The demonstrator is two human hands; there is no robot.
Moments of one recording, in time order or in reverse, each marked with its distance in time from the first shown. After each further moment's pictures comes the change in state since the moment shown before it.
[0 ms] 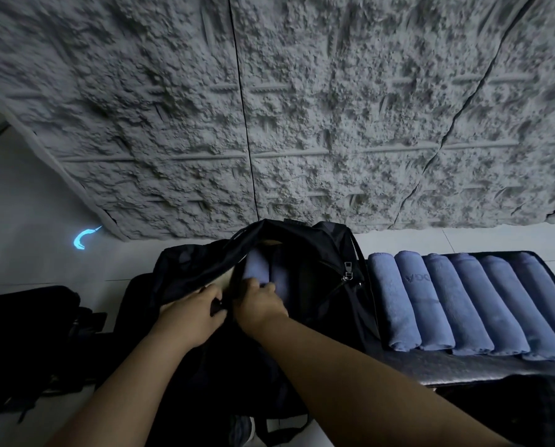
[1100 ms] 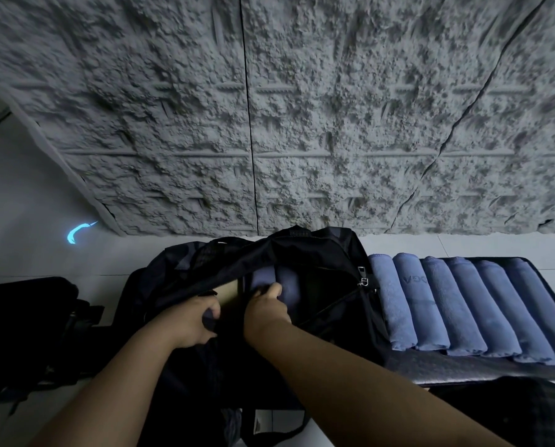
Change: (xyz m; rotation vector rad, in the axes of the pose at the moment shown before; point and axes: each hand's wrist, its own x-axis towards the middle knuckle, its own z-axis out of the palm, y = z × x) left_hand -0.002 -0.022 0.008 -0.207 -0.248 0.121; right_hand 0.007 0.014 0.028 -0.332 0.022 0.091
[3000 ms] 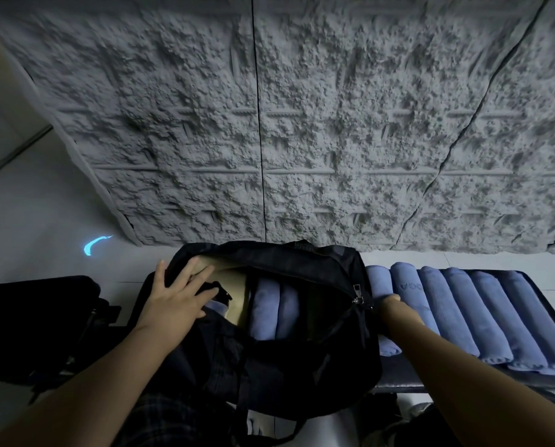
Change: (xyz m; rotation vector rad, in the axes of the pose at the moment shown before) left_hand -0.033 -0.018 -0.008 0.862 0.387 0.139; right_hand -0.072 0.193 -0.063 0.089 0.440 0.145
